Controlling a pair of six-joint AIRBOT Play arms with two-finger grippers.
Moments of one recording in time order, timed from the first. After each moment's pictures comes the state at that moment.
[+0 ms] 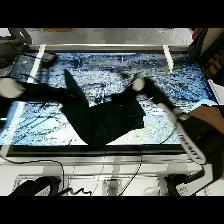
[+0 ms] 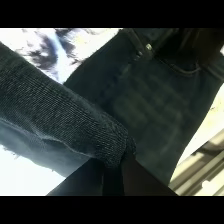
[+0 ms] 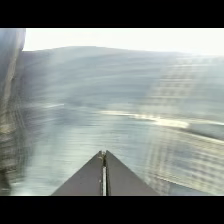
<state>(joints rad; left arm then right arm) -0.27 -1.11 1.27 1.13 -1.14 -1.20 0.37 -1.67 1.59 -1.20 1.10 1.62</state>
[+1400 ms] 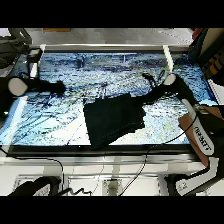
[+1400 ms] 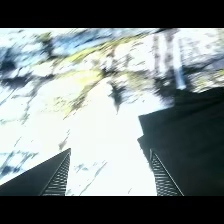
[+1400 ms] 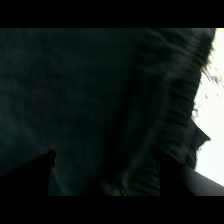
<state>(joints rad) -0.06 -1.13 1.27 1.44 -1.02 -1.50 0.14 -1.69 1.47 -1.09 1.22 1.16</state>
